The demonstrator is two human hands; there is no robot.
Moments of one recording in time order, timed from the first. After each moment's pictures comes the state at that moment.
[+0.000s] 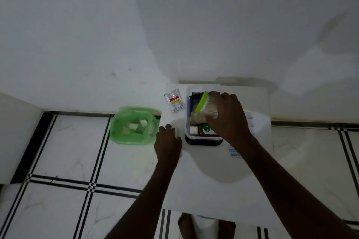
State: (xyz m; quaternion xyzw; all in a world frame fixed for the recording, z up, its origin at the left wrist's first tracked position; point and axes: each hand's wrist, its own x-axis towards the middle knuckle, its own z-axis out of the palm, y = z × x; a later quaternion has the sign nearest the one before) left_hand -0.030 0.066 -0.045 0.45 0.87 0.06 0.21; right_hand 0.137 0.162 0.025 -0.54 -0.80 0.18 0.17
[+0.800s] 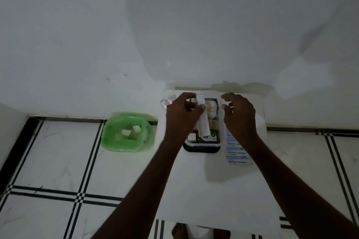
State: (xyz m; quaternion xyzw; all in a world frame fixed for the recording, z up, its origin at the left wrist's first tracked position) left_hand -0.012 0.135 0.057 0.45 0.72 0.40 0.34; right_hand 0.152 0.187 0.013 -0.60 -0.72 0.19 0.30
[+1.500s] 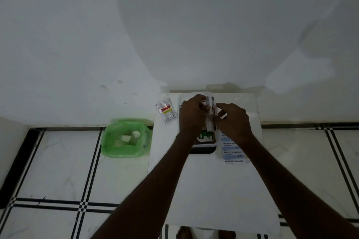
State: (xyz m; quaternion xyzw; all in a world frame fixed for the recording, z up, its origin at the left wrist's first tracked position) left_hand 0.033 0.170 0.032 0.55 0.73 0.31 0.26; right_hand 0.166 0.180 0.012 -0.62 -0.70 0.29 0.22
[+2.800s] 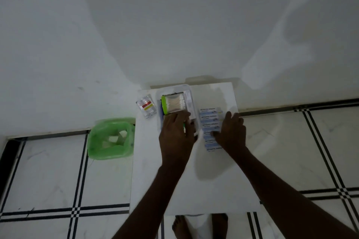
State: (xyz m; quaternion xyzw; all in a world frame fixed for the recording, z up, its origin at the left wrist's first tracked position) left_hand 0.061 0.085 0.031 0.61 0.72 0.32 0.11; right_hand 0.223 0.137 -0.048 -0.74 -0.64 0.20 0.03
